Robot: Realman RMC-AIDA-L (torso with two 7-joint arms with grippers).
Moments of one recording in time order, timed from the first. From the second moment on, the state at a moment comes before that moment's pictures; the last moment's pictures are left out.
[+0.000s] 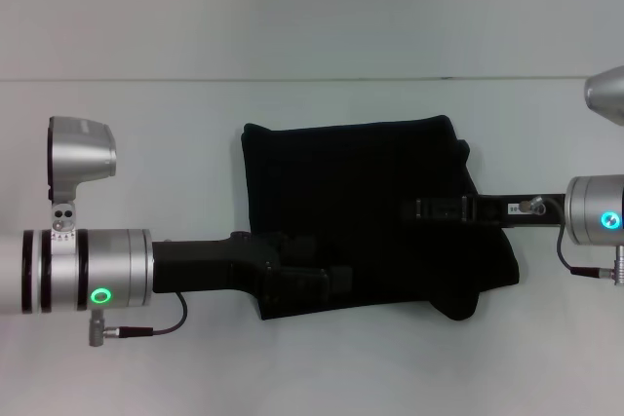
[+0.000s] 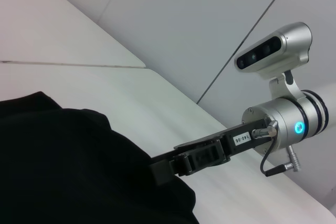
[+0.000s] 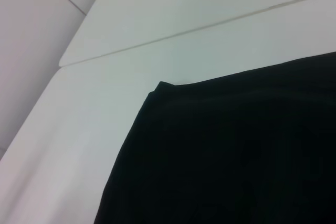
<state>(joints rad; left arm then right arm) -0.63 -2.12 0.67 0.49 2.07 1.51 -1.62 0.75 2.03 -0.76 -0.38 -2.12 -1.11 2.09</state>
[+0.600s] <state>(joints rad) -0.63 -2.13 0.67 0.49 2.07 1.50 -1.62 0.75 2.04 -0.76 -0.37 -2.11 -1.10 2.08</state>
